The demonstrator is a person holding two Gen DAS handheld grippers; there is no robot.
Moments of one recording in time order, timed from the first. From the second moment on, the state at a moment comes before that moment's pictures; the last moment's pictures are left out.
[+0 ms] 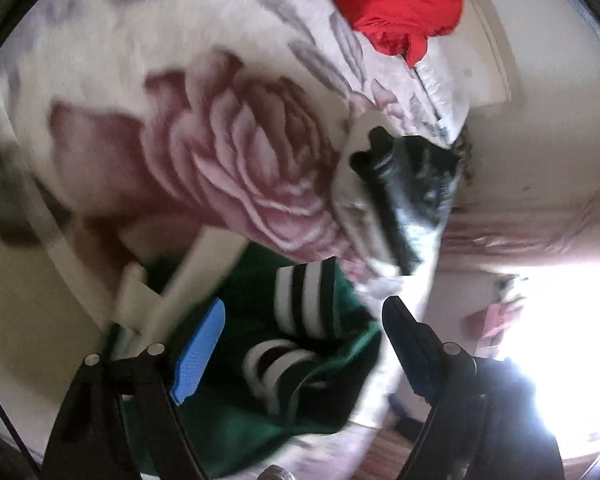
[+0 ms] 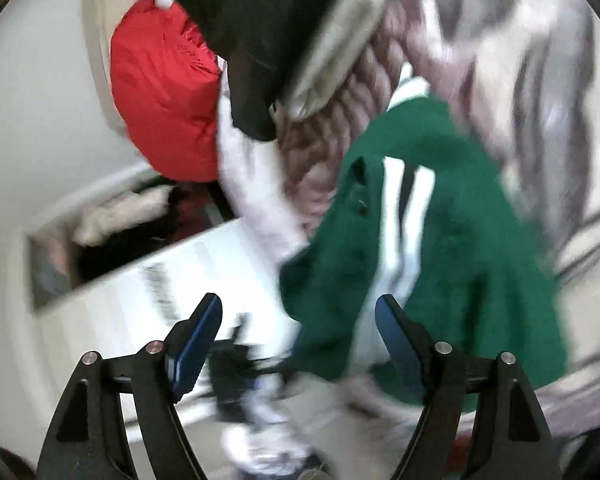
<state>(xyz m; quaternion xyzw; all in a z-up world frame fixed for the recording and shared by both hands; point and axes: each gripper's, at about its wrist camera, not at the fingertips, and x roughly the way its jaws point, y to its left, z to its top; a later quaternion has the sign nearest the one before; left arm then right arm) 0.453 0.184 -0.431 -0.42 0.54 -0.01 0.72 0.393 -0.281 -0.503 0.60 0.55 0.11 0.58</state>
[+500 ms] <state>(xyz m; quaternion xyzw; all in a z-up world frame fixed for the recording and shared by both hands) 0.254 0.117 -0.488 -0.43 0.41 0.25 0.77 0.405 -0.278 -0.598 0.29 0.66 0.19 0.66</state>
